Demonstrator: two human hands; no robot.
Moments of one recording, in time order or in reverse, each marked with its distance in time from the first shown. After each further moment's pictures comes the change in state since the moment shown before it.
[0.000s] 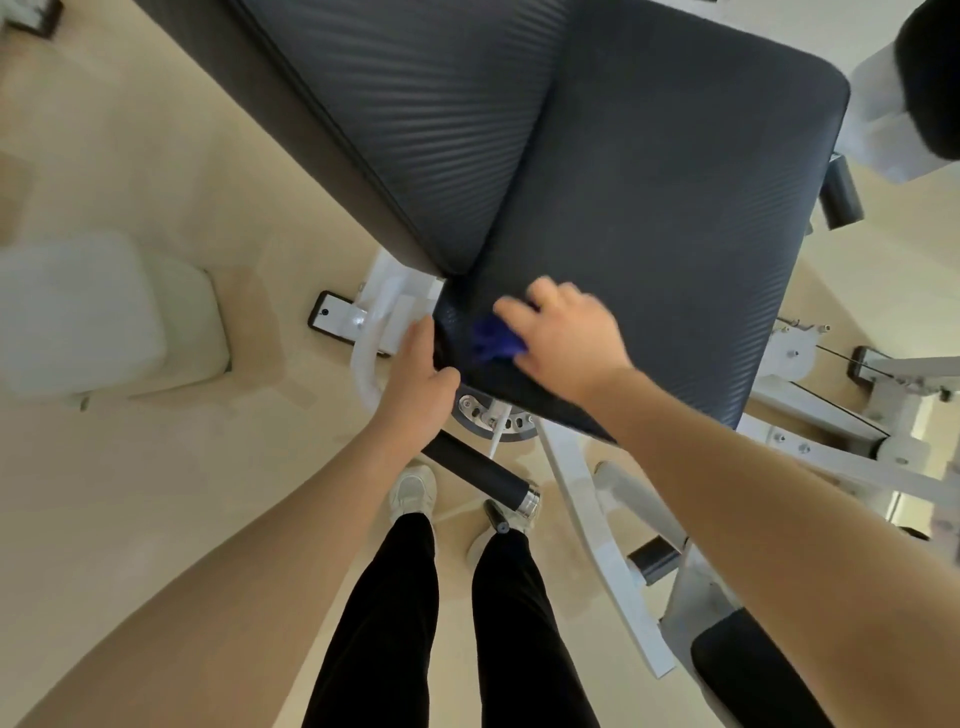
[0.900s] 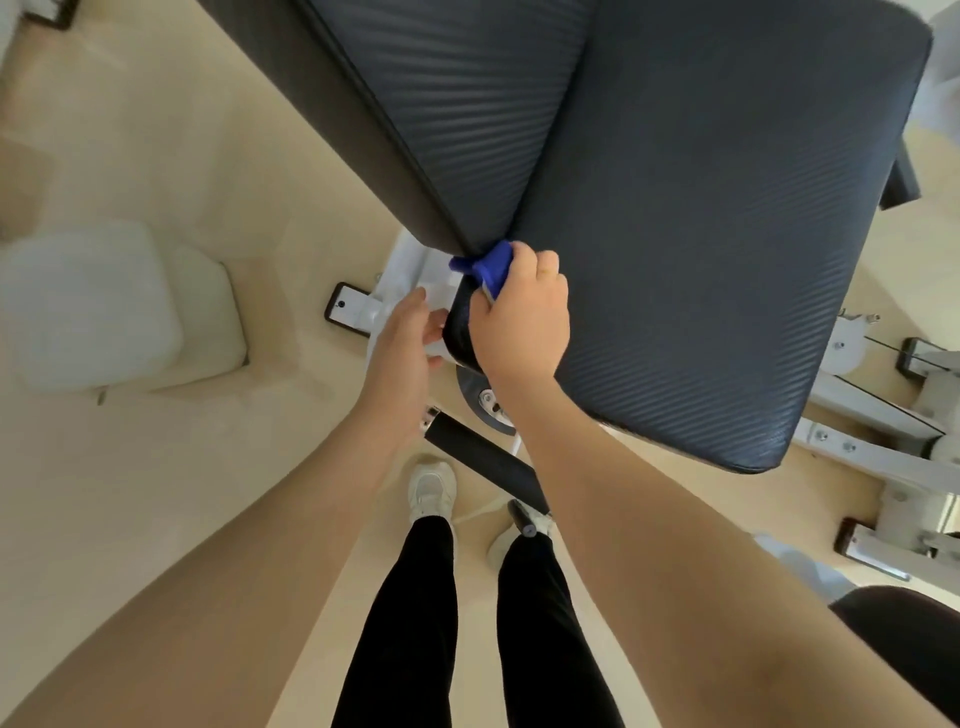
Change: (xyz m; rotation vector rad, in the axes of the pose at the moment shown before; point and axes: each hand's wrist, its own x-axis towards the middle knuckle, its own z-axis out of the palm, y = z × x) left_hand 0.019 -0.011 -0.012 -0.497 0.180 -0.149; right_hand 0.044 -0.077 0.018 0.552 0.254 0.615
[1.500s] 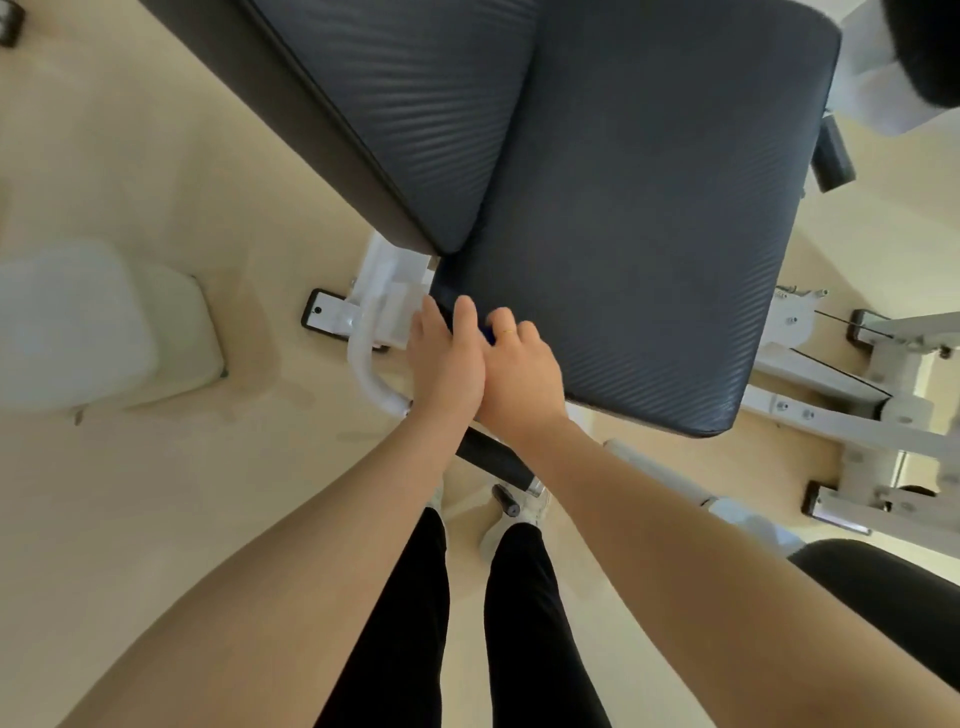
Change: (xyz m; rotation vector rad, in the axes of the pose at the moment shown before) left_hand -0.025 0.000 0.046 0.292 0.063 0.096; right_hand -0.052 0.031 -0.020 -0.351 -0.158 -0.336
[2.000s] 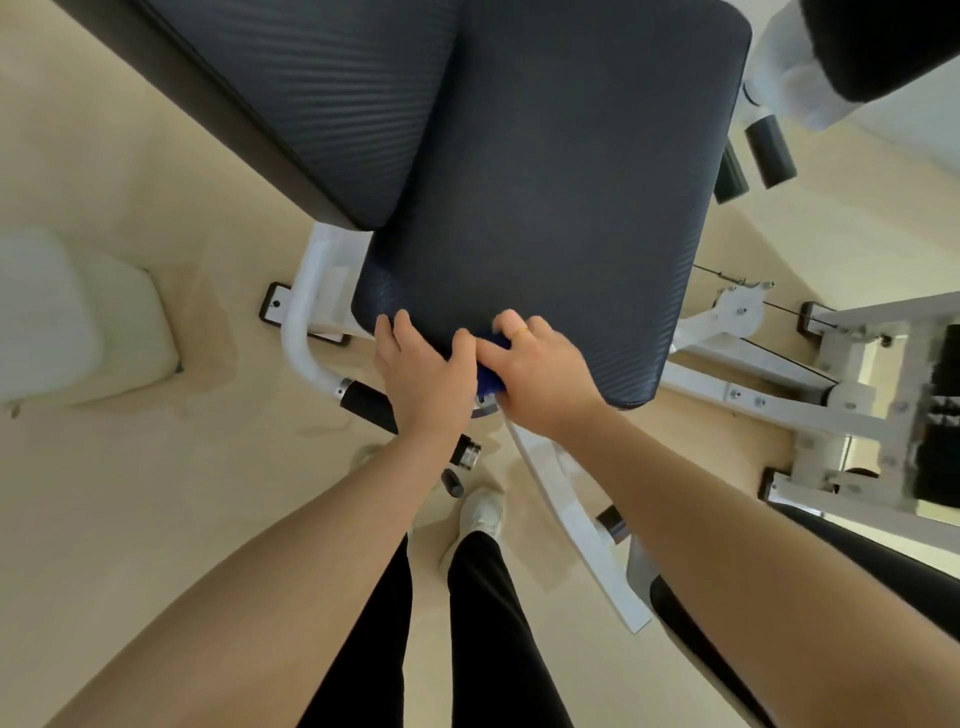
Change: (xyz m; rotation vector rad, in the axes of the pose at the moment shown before) left_hand -0.042 -0.017 0.049 0.192 0.179 0.098; right_hand -0.045 0.087 -0.028 -0.032 -0.077 -0.258
